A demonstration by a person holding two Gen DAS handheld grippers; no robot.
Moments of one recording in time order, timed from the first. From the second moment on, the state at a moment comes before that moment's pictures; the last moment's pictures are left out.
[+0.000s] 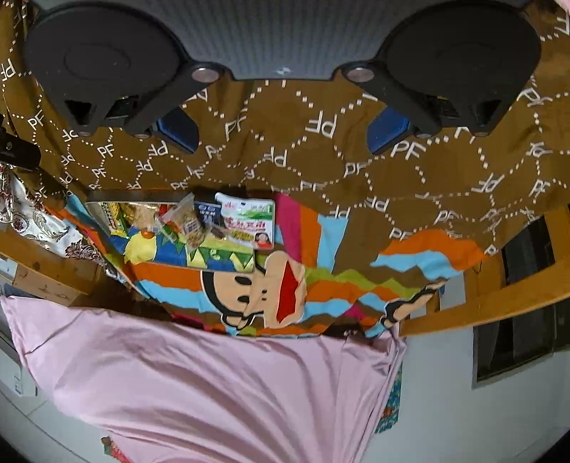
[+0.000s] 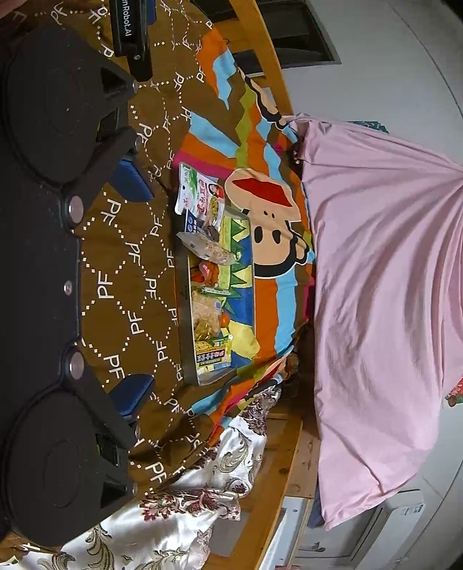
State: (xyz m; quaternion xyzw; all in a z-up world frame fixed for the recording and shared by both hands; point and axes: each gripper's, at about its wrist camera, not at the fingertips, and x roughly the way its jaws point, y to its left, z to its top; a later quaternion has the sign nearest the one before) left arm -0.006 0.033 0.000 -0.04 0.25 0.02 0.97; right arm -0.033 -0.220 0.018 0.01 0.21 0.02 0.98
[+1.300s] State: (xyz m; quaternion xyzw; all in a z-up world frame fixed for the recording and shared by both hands) left arm -0.002 0.027 -0.009 -0.04 0.27 0.03 0.96; right arm -0.018 -0.220 0.004 0.03 0.25 0.02 0.97
